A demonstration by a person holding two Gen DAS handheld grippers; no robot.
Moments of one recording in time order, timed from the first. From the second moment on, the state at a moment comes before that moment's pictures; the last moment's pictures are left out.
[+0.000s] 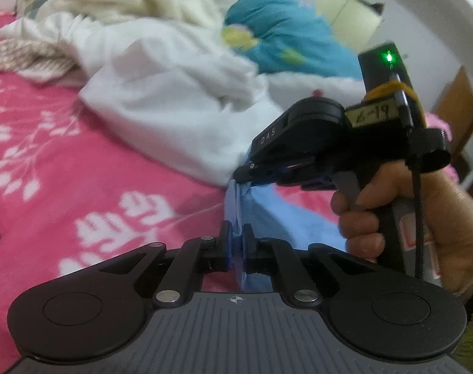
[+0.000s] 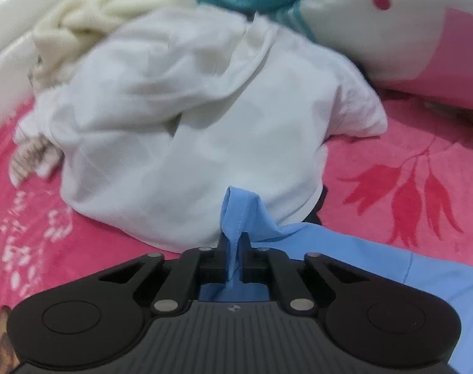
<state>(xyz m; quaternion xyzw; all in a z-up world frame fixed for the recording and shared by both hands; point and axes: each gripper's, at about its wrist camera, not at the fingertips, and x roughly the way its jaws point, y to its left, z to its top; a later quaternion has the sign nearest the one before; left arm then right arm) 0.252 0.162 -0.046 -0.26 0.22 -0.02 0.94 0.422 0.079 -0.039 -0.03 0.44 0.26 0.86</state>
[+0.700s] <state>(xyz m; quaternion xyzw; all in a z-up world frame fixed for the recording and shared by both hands) 0.247 0.066 -0.039 -0.19 0.28 -0.28 0.90 0.384 -0.126 -0.012 0.13 0.38 0.22 0.89</state>
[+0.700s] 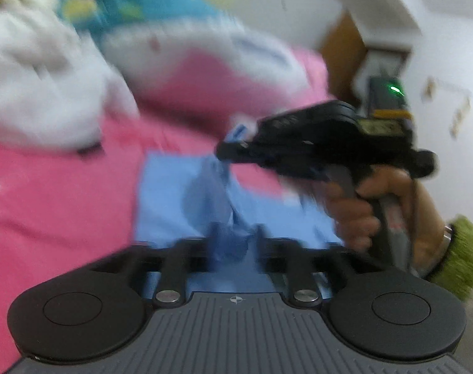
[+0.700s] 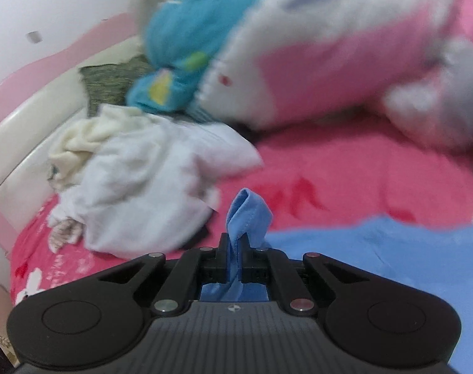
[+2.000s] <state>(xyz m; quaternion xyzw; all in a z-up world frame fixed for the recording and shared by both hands) 0.246 0.076 -0.064 -0.13 0.32 -0.24 0.91 0.377 -0.105 -0.044 -0.09 0.38 0.23 0.89</state>
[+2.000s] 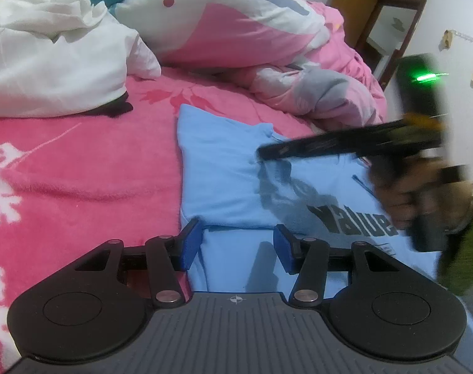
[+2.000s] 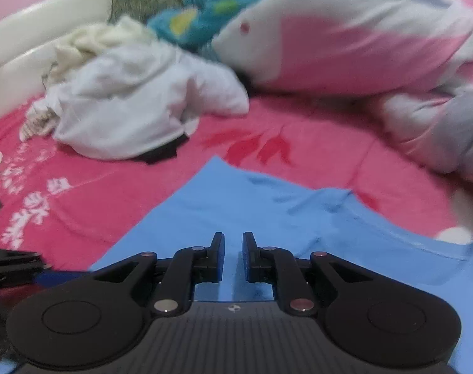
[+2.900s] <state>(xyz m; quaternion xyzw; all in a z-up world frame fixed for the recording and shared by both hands) 0.236 0.082 -0.060 -0.14 0.33 -0.24 0.90 0.199 -0.260 0.022 0.16 0.28 0.06 0.94</state>
